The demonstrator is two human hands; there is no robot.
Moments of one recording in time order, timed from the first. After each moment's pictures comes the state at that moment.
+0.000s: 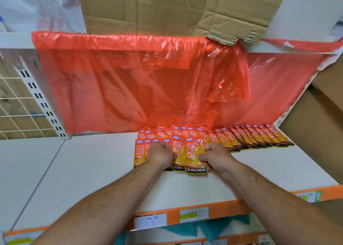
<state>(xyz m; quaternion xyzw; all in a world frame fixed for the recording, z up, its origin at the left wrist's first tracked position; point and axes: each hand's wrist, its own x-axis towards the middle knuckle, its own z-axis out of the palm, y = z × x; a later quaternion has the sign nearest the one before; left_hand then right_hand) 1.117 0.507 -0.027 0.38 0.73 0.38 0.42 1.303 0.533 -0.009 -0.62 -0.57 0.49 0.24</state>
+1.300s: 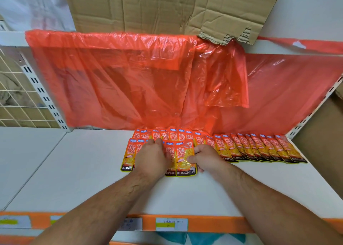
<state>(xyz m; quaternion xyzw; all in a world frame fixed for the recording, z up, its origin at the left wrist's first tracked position) 1.149 0.505 -0.026 0.56 0.80 0.20 0.02 1.316 0.586 -0.027 -0.57 -0.65 0.49 0.13</state>
